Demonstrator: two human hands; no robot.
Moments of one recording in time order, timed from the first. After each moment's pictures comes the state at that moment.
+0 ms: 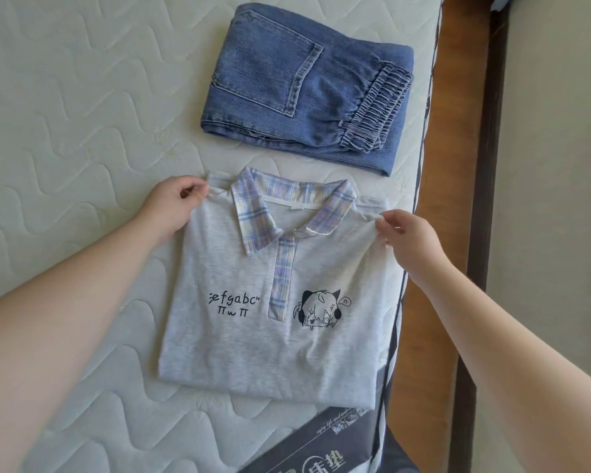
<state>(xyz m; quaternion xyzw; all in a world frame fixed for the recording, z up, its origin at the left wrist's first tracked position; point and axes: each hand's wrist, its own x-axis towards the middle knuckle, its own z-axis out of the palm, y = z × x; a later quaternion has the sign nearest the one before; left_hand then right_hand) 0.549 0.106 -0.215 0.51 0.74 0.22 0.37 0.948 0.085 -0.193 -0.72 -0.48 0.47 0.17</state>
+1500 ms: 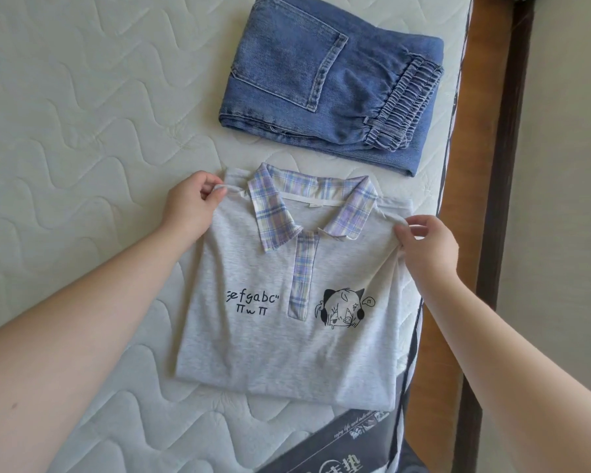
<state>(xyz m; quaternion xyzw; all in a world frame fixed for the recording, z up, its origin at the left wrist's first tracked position) 0.552 0.101 -0.227 0.49 0.77 0.23 0.35 0.922 0.076 -0.194 -0.81 -0.40 0.37 0.20</state>
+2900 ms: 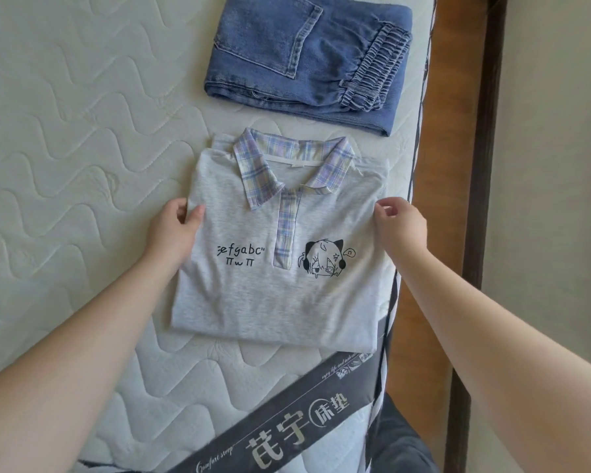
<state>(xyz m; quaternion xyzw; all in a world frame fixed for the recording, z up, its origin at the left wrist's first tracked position) 0.564 -0.008 -0.210 0.43 0.82 0.20 0.33 0.928 0.031 -0.199 -0.80 -0.44 0.37 0.16</state>
